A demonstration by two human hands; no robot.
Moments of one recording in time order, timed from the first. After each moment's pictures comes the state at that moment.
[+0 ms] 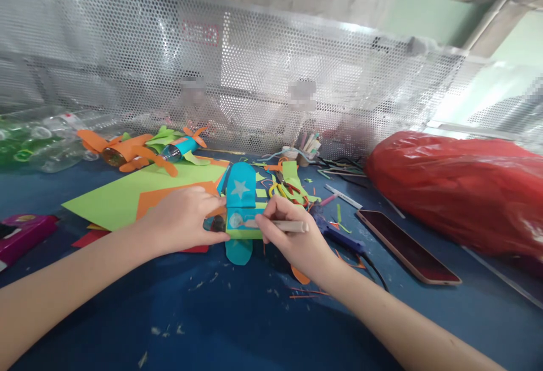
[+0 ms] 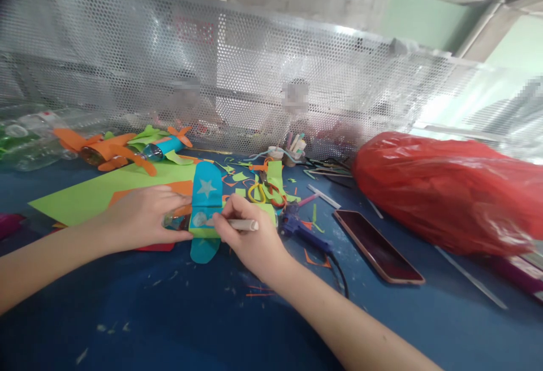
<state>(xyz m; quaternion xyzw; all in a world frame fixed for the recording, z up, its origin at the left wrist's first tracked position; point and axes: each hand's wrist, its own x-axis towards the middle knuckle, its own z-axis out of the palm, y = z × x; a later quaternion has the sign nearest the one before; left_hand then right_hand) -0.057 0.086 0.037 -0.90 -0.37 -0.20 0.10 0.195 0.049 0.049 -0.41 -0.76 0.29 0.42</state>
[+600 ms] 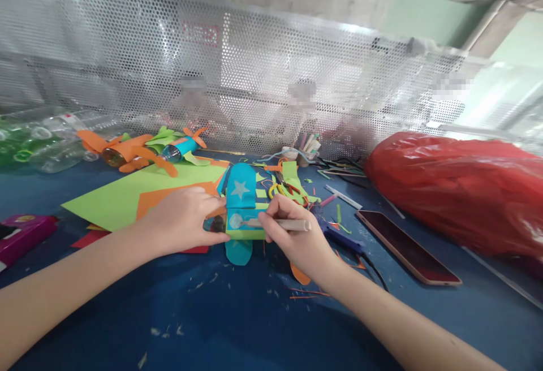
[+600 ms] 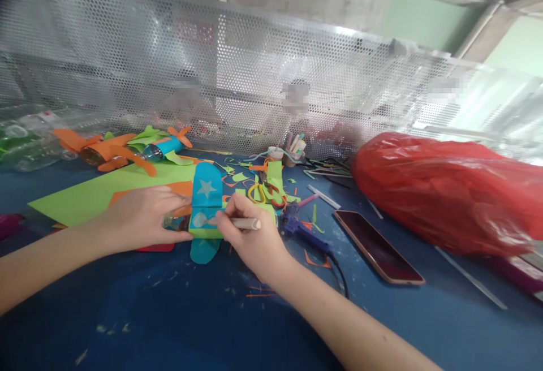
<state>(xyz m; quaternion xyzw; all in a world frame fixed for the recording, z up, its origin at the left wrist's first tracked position) -0.055 0.082 0.042 -0.90 -0.38 -0.19 0.09 0.195 0.049 0.050 -0.42 -0.75 0.27 0.43</state>
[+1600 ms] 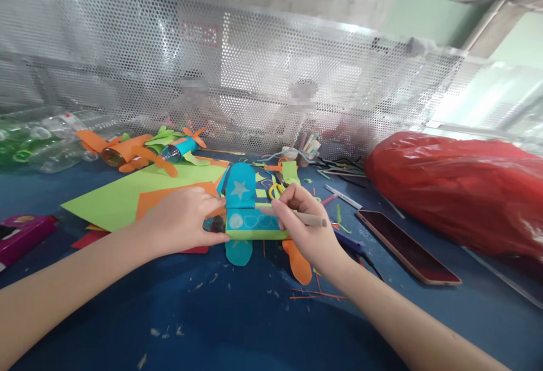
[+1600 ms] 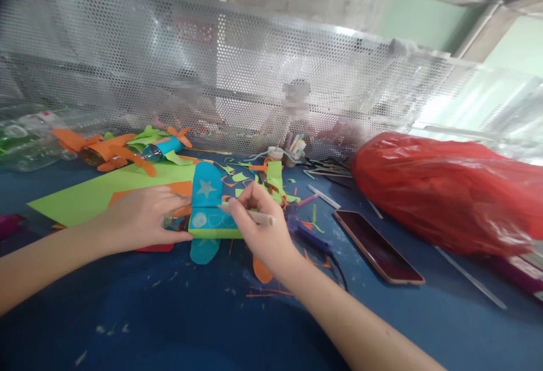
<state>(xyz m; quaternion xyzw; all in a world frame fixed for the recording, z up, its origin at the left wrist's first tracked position) -0.054 0.081 0.044 -0.90 -0.39 -0.18 0.09 0.198 0.051 0.064 -0.40 -0.70 0.29 0.51</state>
